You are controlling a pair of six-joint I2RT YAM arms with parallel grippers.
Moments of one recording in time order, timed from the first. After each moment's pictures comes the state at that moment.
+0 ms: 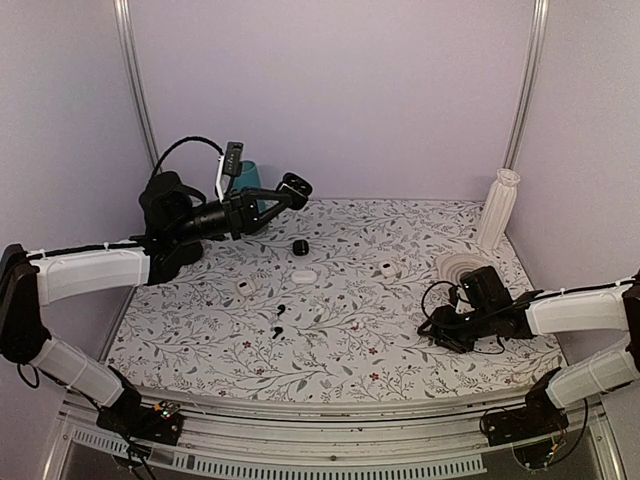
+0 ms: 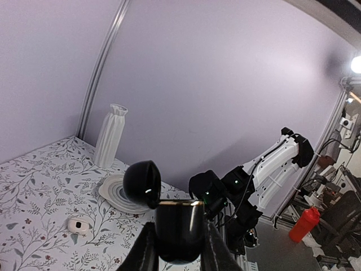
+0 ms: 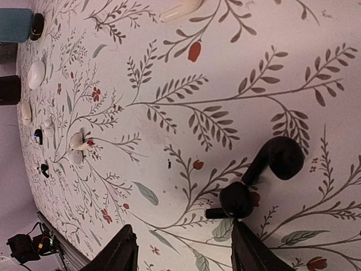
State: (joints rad) left arm -0.57 1.41 0.88 0.75 0.74 -0.55; right arm 0.56 1.29 0.44 -0.09 -0.22 0.91
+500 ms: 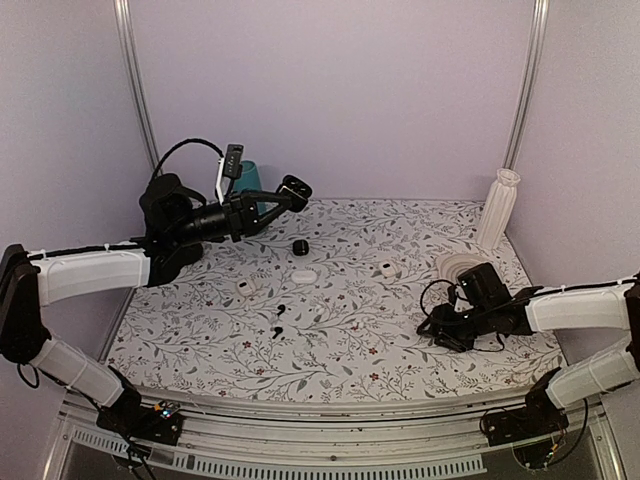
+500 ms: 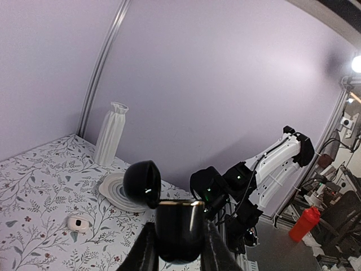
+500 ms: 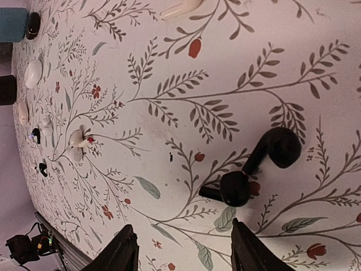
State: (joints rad) left arm -0.57 1.41 0.87 0.76 0.74 -0.55; right arm 0.58 1.31 0.48 -0.12 -0.23 0.93
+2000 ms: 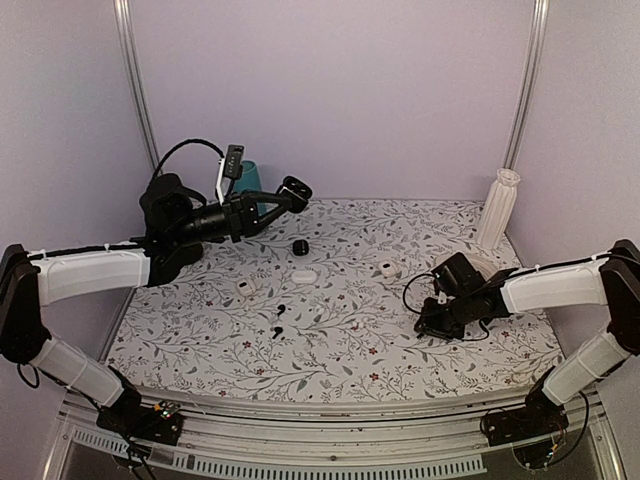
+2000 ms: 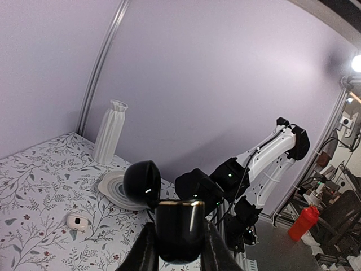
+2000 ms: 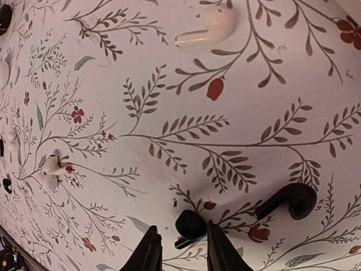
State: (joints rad) left arm -0.56 1.41 0.87 0.76 0.75 -0.55; right arm 0.65 1.48 0.66 -0.26 -0.03 0.85
